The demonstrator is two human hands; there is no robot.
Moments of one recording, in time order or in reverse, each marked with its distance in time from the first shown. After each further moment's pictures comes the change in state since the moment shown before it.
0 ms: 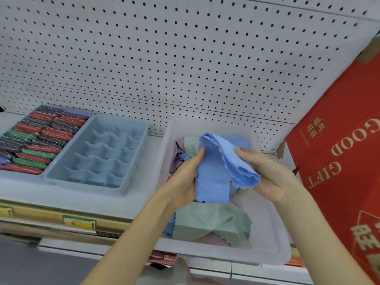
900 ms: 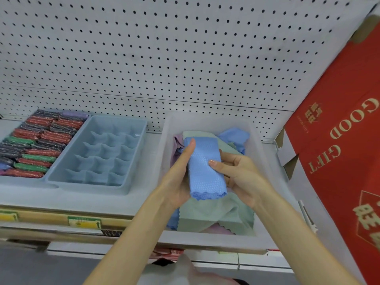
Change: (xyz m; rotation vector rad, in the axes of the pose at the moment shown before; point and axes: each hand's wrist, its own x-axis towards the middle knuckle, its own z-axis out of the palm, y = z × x) left_hand -0.019 -0.003 -0.006 -0.159 0.073 0.016; right_hand 0.007 0.053 0.005 -0.291 0.171 -0.119
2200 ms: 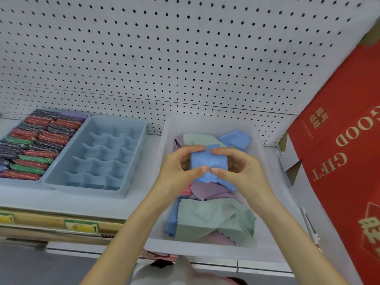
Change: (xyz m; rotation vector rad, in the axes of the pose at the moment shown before) left_hand -0.003 0.017 0.003 0.709 0.128 0.434; right_hand 0.010 -0.003 -0.010 -0.308 0.111 -0.357
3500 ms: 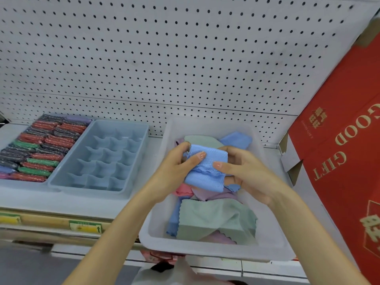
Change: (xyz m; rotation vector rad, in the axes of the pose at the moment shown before) left_hand 0.001 0.016 -0.007 0.133 -0.115 -0.043; right_hand 0.004 -0.019 -0.014 0.231 -0.336 0.243
